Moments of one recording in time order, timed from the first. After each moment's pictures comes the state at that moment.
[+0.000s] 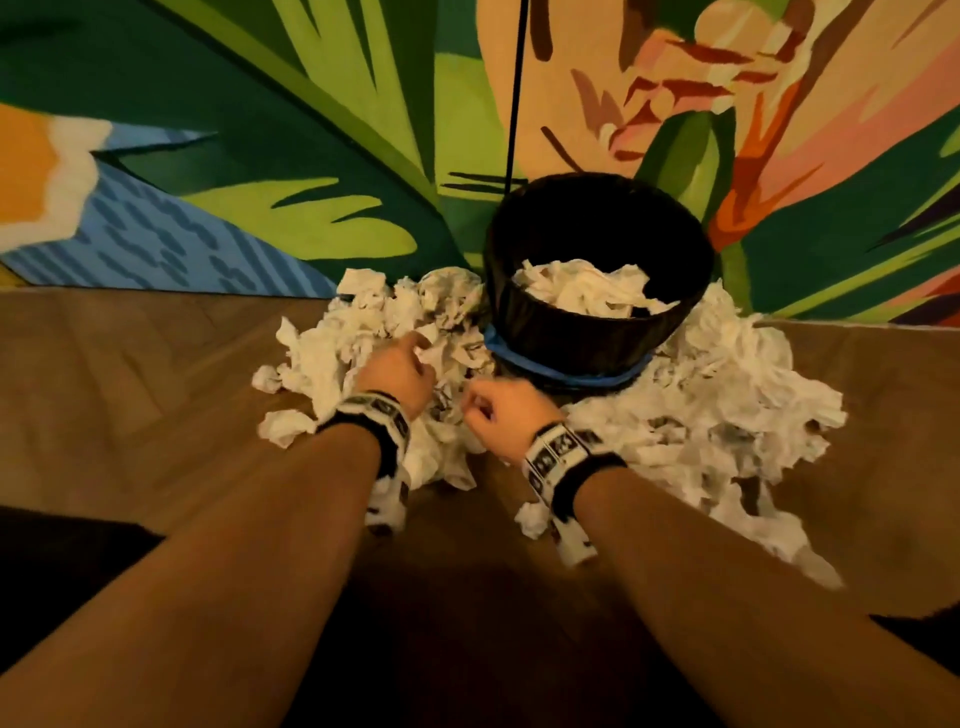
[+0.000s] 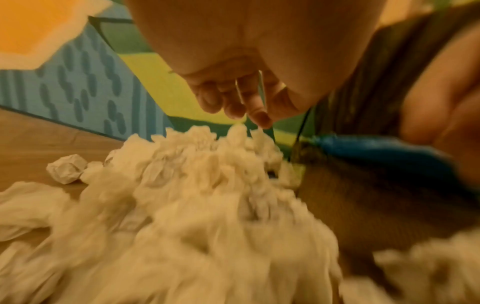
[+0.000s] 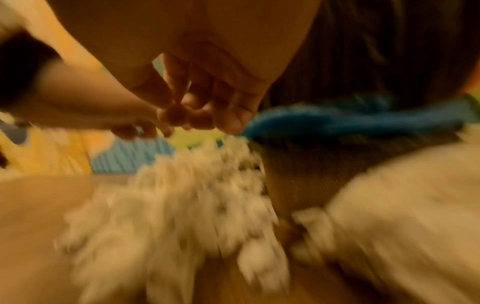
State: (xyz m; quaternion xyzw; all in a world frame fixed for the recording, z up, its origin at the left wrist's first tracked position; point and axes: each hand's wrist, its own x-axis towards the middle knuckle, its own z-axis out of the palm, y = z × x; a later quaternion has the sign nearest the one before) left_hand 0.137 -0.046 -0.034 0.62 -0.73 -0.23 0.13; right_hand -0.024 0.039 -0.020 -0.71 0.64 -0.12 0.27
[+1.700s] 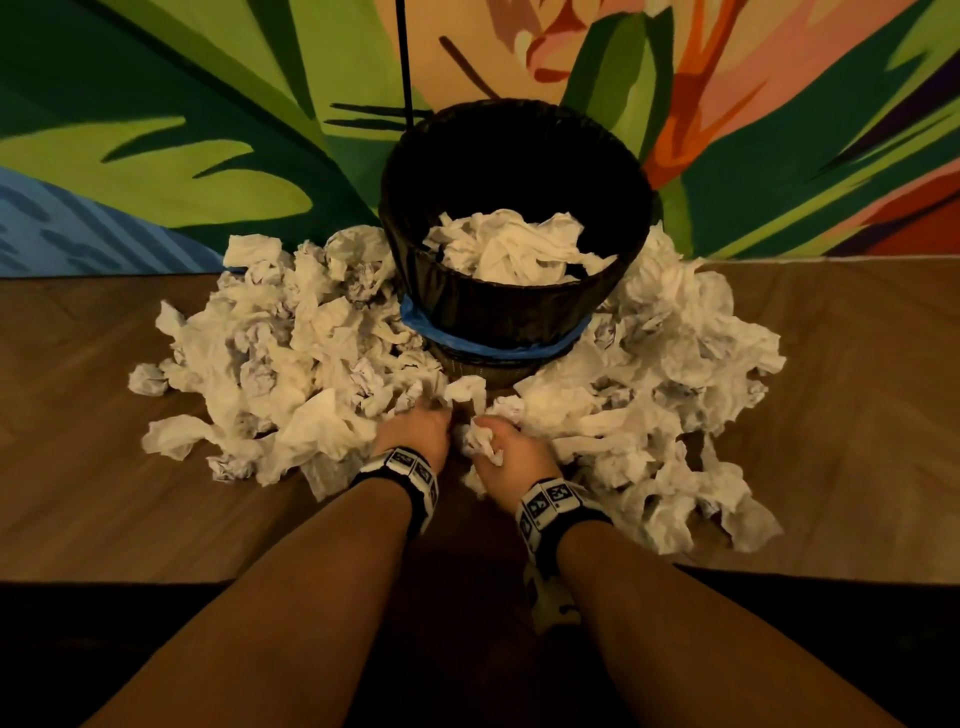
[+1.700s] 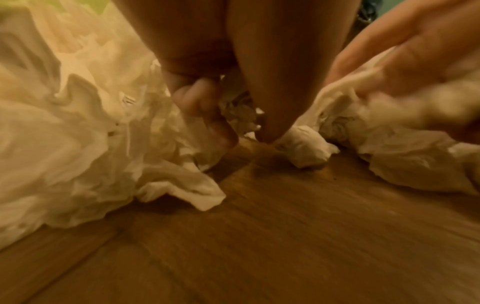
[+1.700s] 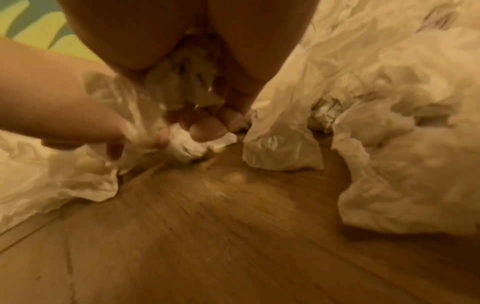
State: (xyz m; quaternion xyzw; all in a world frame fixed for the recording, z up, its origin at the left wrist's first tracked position) left_hand 0.041 0.004 -0.145 0.52 -0.81 -0.18 -0.20; right_hand -0.083 0.102 -0.137 -0.49 0.78 -0.15 0.35
